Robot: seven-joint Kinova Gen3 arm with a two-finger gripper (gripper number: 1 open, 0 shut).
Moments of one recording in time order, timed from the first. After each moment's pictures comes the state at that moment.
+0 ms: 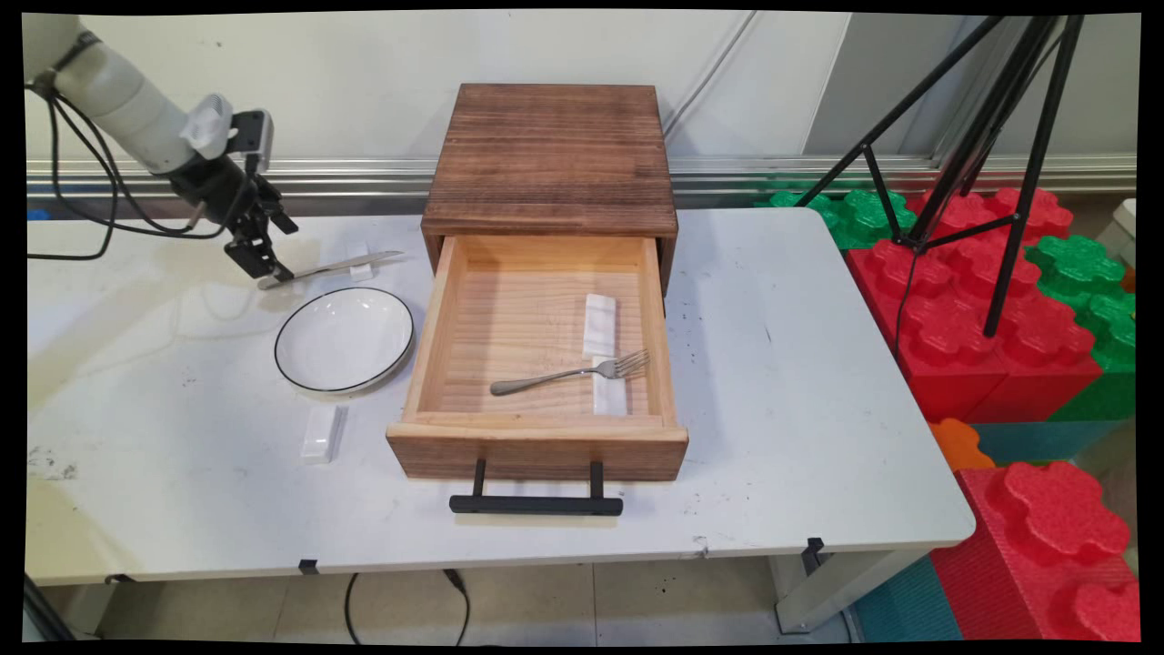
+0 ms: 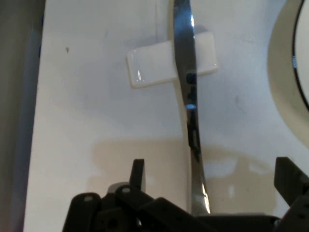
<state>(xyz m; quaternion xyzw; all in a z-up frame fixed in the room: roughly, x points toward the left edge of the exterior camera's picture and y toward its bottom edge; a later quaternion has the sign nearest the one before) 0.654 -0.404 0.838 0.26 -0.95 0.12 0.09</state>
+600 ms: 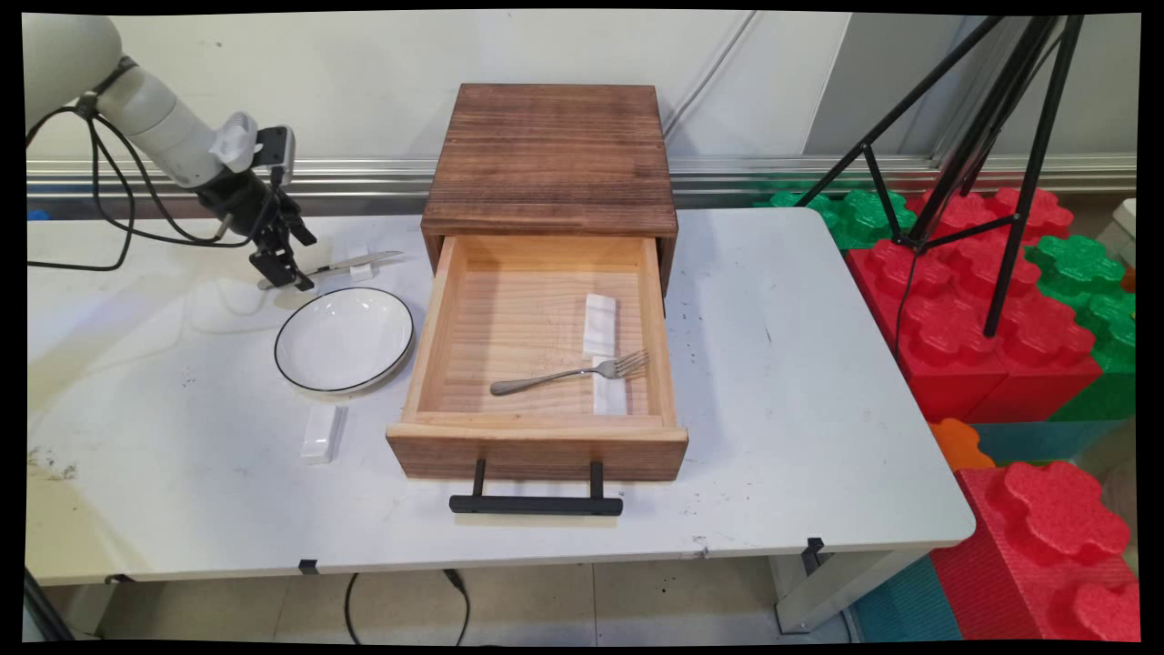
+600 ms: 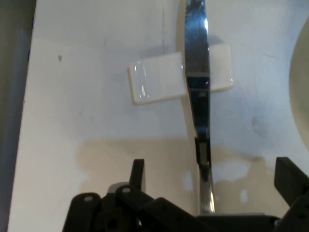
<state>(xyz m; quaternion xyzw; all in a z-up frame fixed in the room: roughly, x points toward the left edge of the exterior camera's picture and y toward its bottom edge) 0.653 -0.425 0.807 0.27 -0.95 0.11 0.11</state>
